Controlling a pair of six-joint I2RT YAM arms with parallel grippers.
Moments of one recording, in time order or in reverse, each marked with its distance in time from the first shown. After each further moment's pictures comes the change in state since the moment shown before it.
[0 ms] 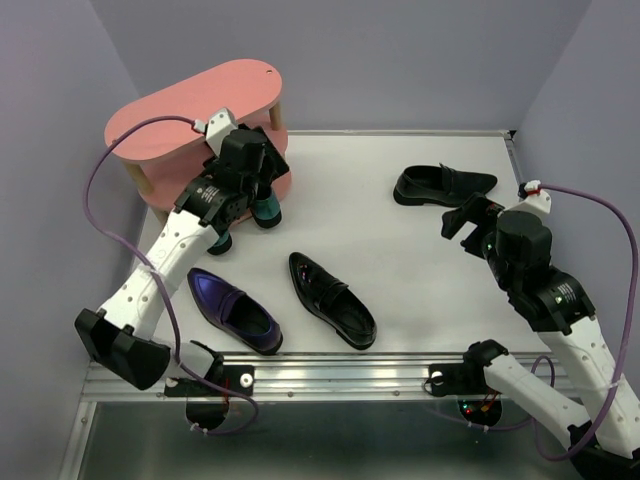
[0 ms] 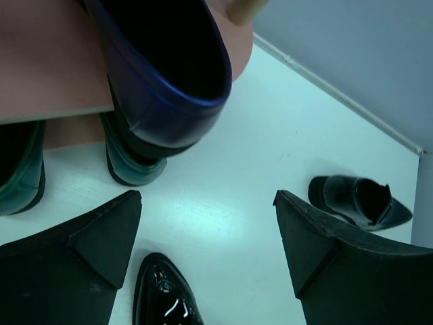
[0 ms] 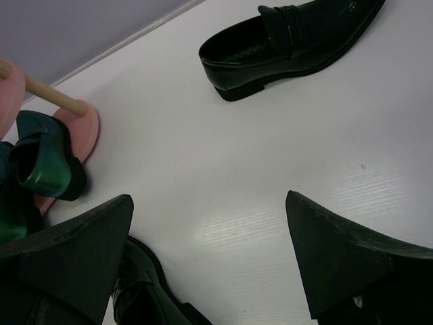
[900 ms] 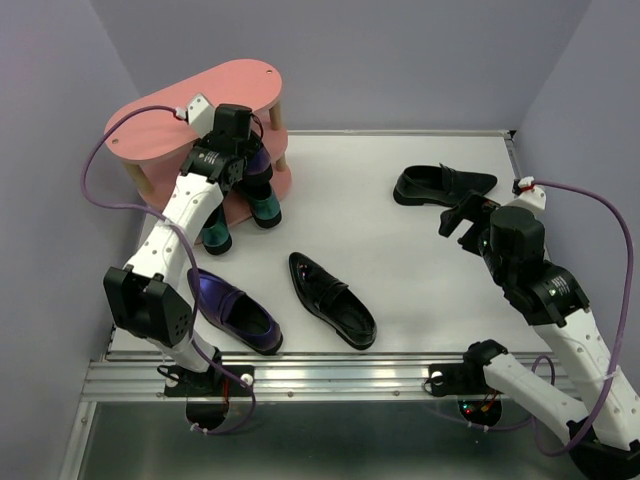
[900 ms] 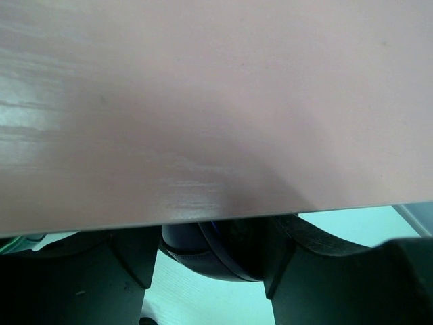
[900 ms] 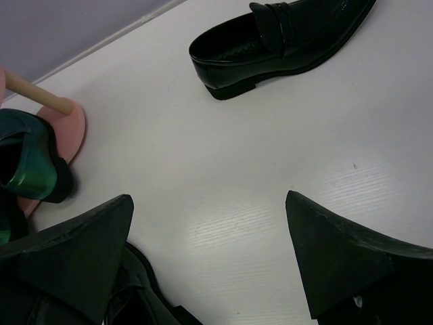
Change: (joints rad) left arm 0.160 0.220 0.135 0.006 -0.033 -0.094; right arm 0.000 0.039 0.004 0.001 0.018 -0.012
